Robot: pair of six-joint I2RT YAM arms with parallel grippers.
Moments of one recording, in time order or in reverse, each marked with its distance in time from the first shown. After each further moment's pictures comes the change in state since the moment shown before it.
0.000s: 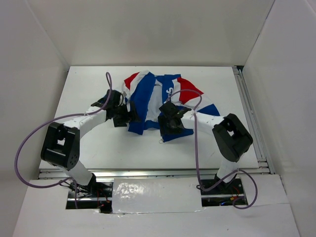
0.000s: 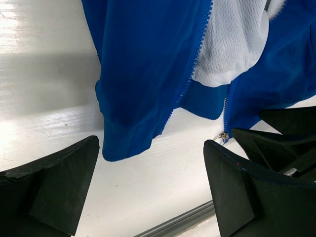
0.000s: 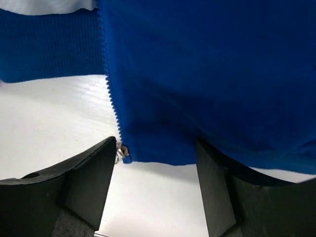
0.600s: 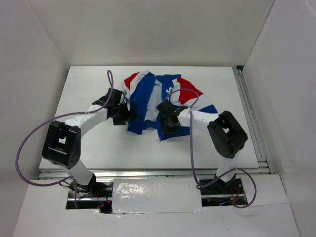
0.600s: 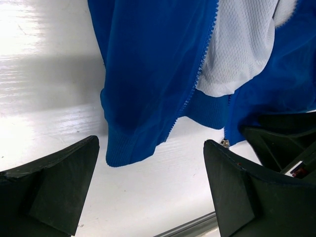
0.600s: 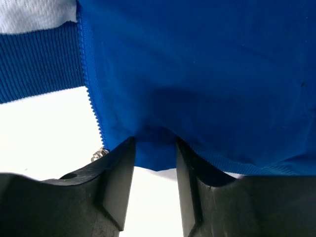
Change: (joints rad) left arm -0.006 0.021 0.040 -0.025 -0.061 0.030; right arm 0.000 0.088 0.060 -0.010 0.002 0.006
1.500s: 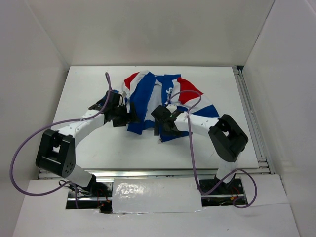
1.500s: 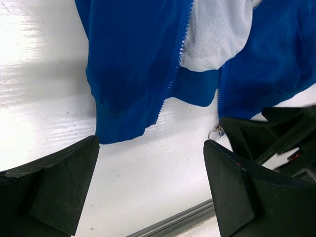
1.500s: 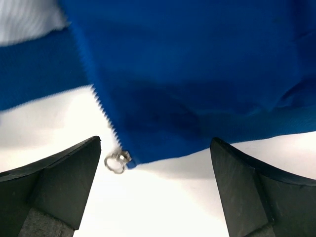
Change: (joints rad) left arm -0.023 -0.113 -0.072 0.011 0.014 -0.003; right arm 0.108 -0.042 0.006 -0.091 0.231 0.280
